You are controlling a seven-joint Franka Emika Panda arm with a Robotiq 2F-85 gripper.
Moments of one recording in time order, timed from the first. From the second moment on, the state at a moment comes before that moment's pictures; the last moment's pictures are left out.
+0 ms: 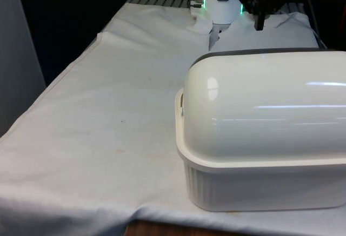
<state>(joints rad) 0.25 0.15 -0.09 -2.02 0.00 2.13 -0.10</state>
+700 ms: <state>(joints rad) 0.25 0.14 -0.09 -2.05 0.00 2.14 -0.10</state>
